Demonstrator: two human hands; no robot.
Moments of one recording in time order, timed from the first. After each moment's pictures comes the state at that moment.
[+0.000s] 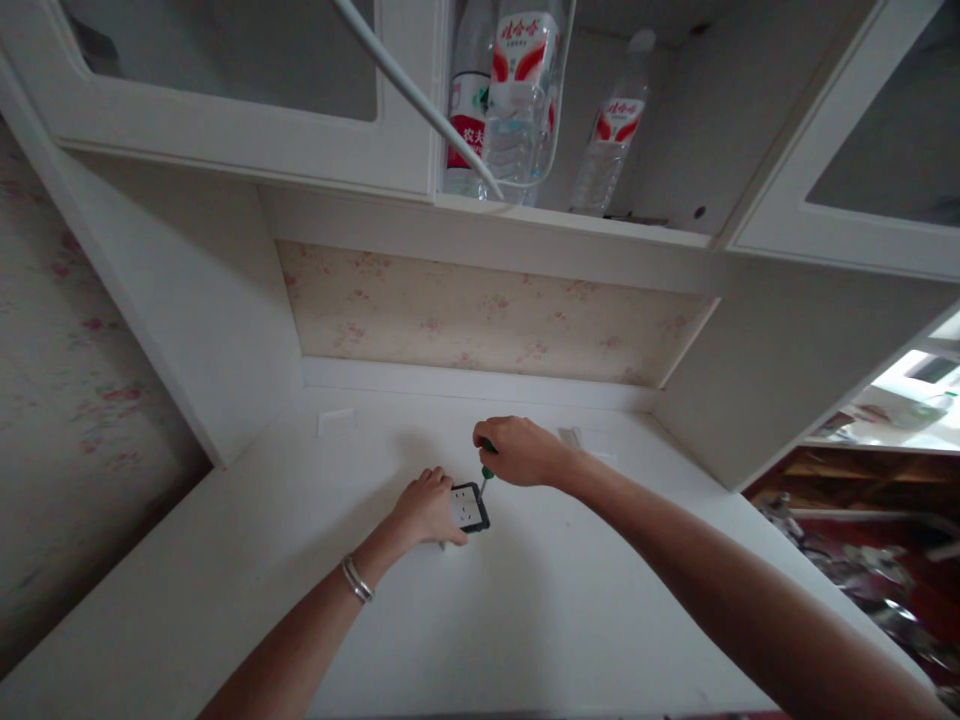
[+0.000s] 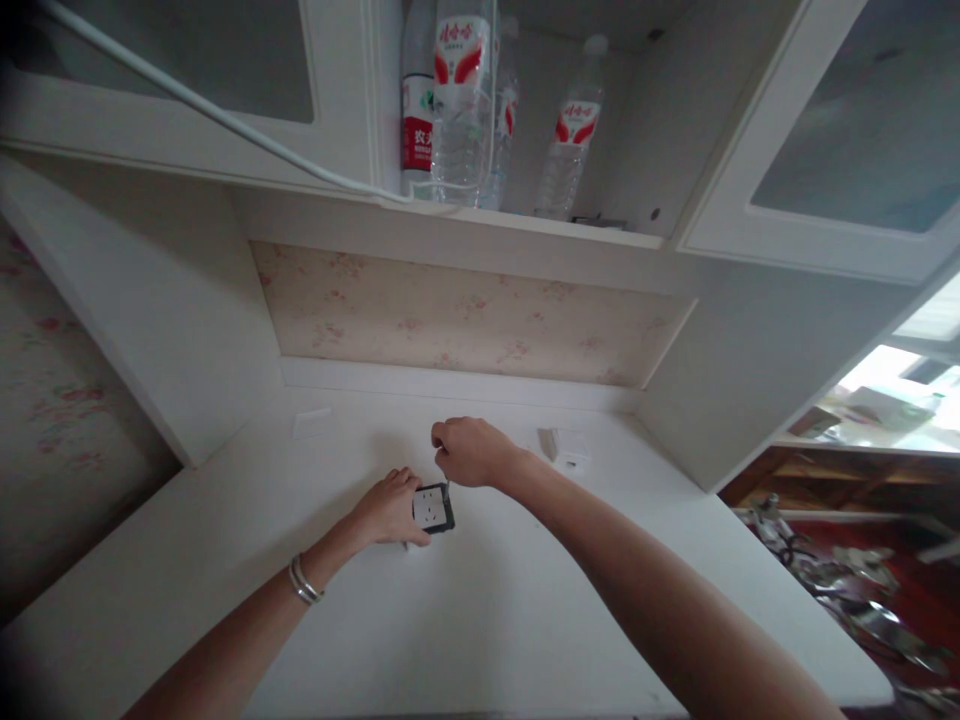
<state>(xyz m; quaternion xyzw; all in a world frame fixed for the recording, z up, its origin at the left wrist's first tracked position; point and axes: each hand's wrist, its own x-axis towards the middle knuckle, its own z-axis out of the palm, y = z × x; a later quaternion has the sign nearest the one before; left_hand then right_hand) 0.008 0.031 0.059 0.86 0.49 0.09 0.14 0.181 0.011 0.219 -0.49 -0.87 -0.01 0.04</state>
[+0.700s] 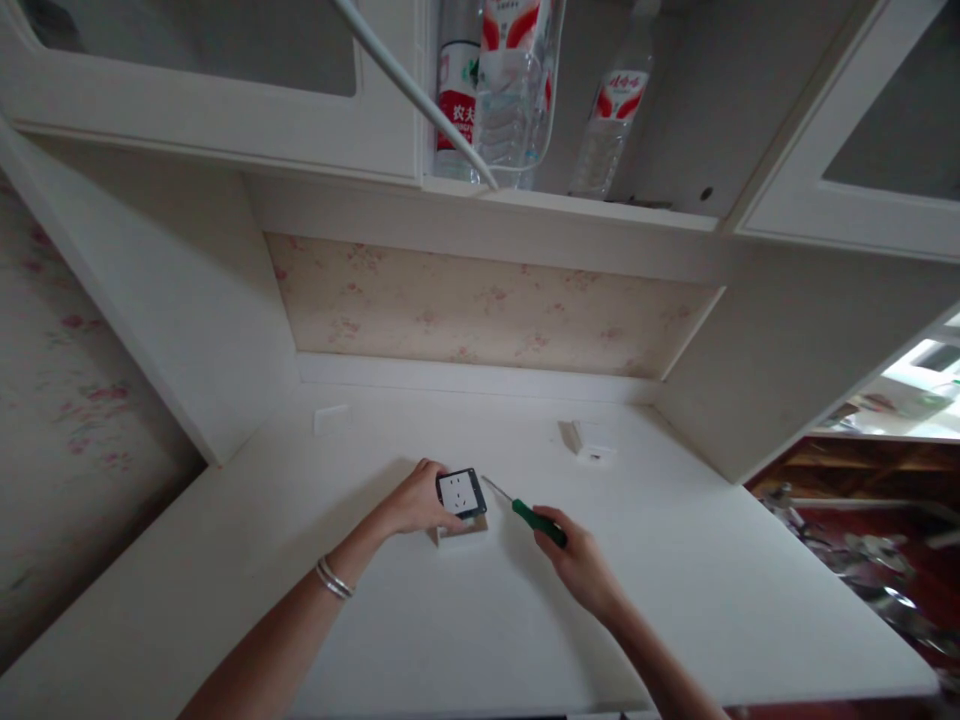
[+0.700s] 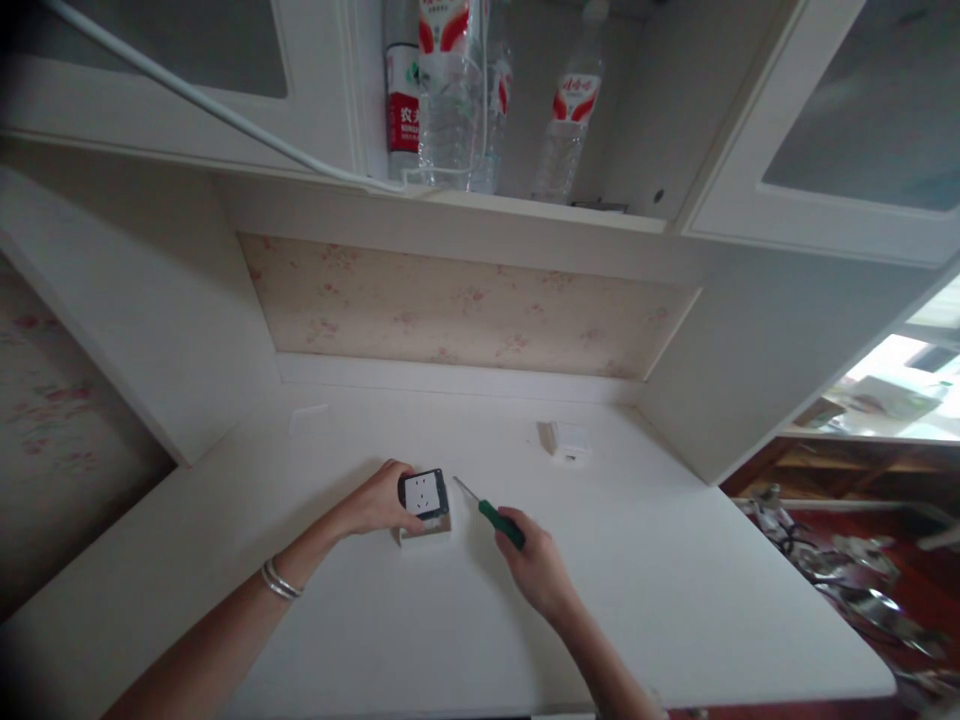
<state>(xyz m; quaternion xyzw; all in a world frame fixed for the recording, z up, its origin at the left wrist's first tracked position) -0.002 0.036 0.065 0.79 0.50 0.20 0.30 0.268 -0.074 0.040 -0.64 -0.63 0.26 0.36</state>
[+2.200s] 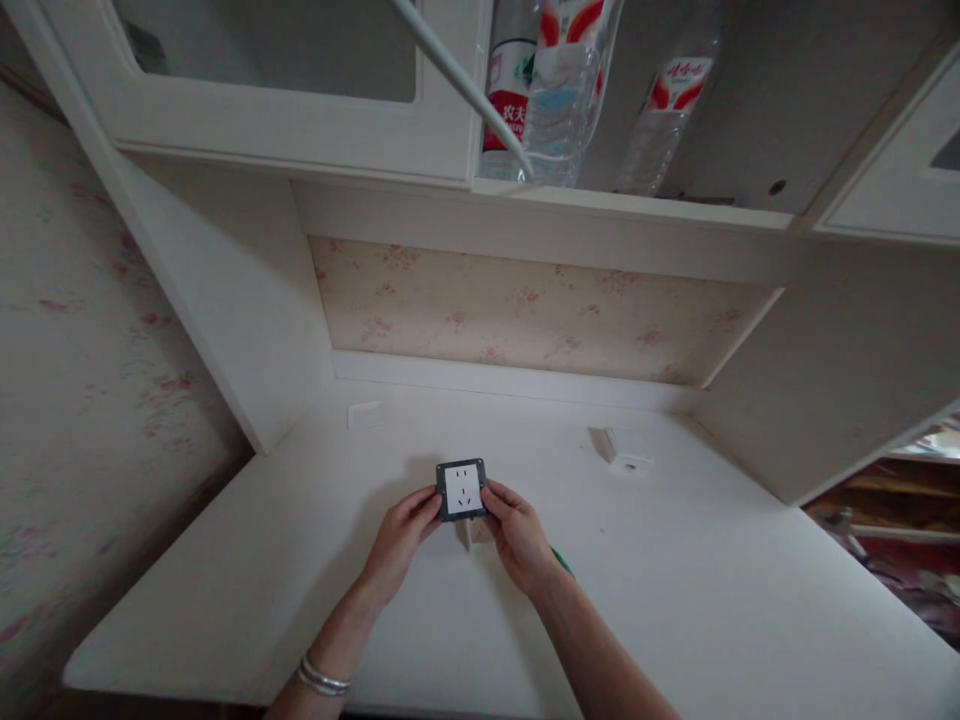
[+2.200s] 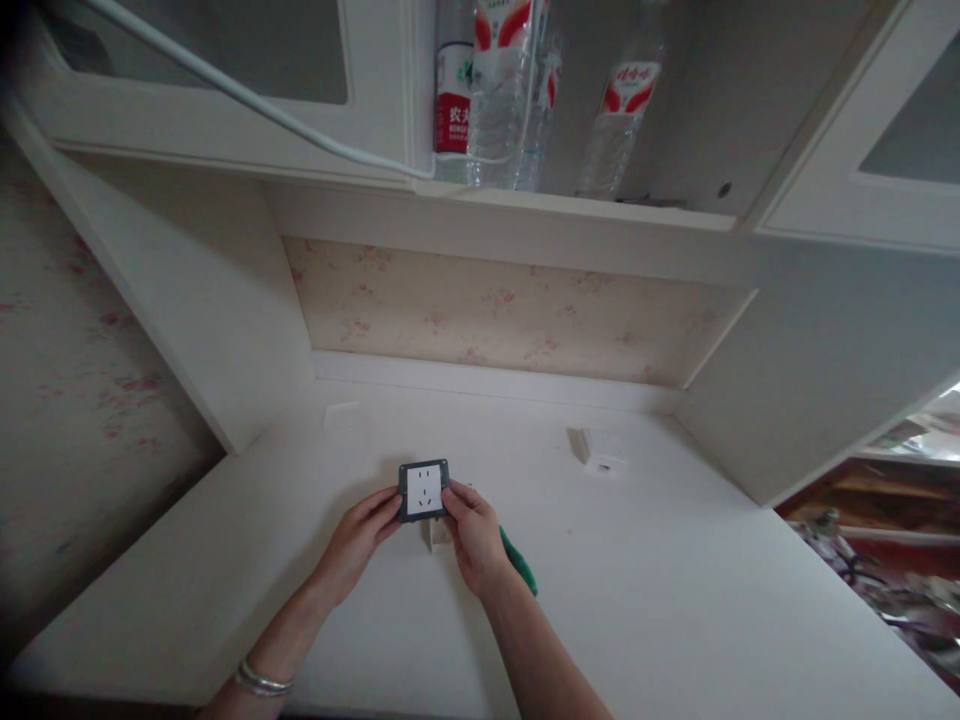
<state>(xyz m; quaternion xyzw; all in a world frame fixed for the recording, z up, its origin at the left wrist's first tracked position) -0.049 -0.015 0.044 0.39 0.41 0.52 0.64 0.122 -0.015 0.049 -0.39 -0.28 0.66 0.58</state>
